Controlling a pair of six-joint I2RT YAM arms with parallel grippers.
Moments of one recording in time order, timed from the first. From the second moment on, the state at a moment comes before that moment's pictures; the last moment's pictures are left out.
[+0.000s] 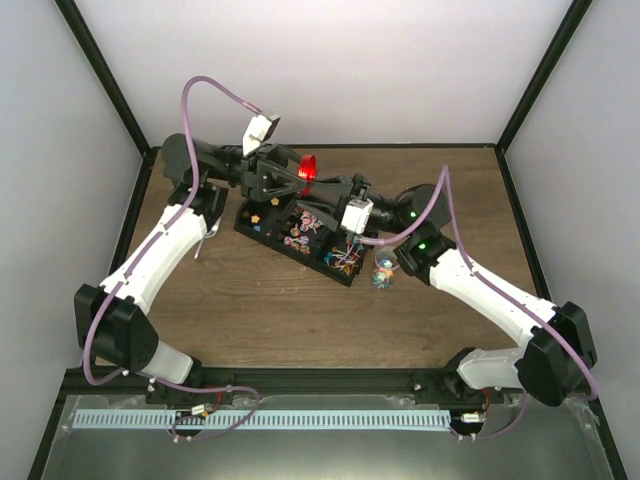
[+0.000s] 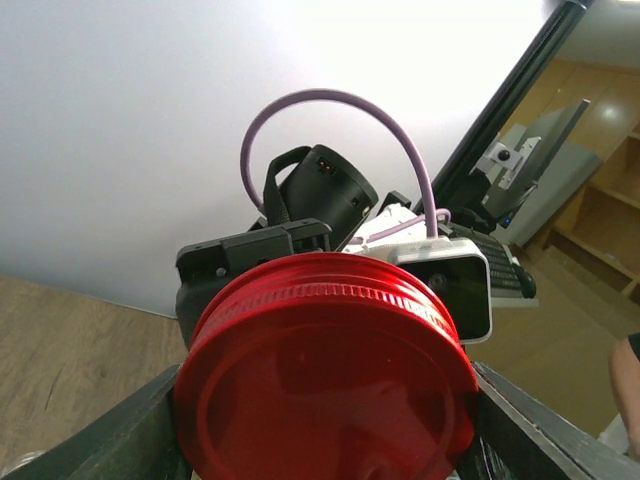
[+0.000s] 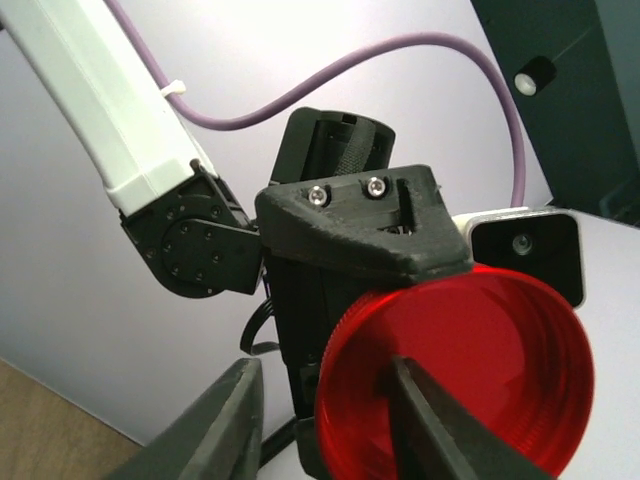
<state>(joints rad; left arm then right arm) -0.37 1.49 1.37 0.79 1.44 -1.18 0.68 1.28 1.01 0.74 -0.76 -0.64</state>
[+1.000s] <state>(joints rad) -0.37 1.56 1.51 -0.64 0.94 0.17 -0.14 1.20 0.97 -0.62 -0.93 -0.91</state>
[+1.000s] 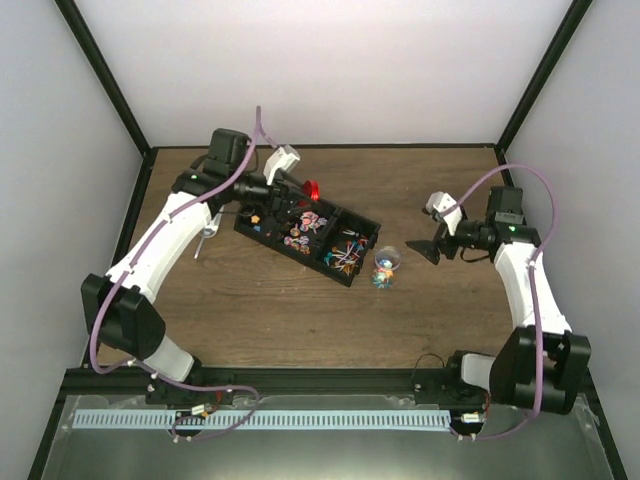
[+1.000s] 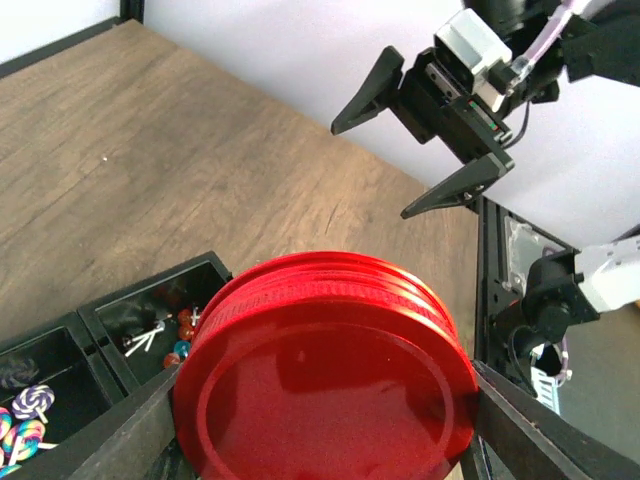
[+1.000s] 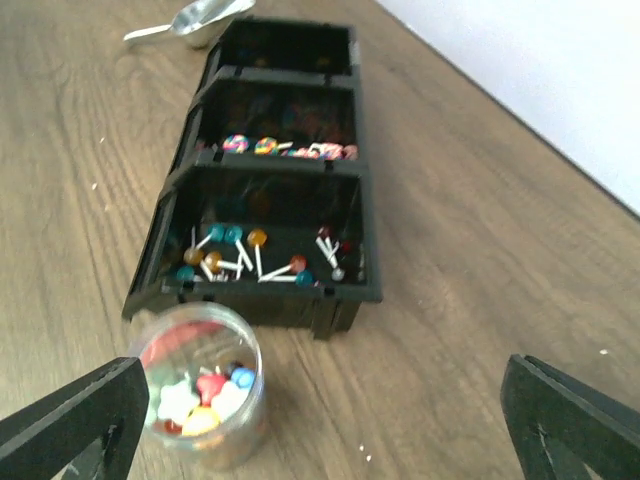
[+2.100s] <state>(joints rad) -0.39 1.67 1.55 -0.75 0.84 0.27 -0.05 1.67 0.93 -0.73 -1.01 -1.64</state>
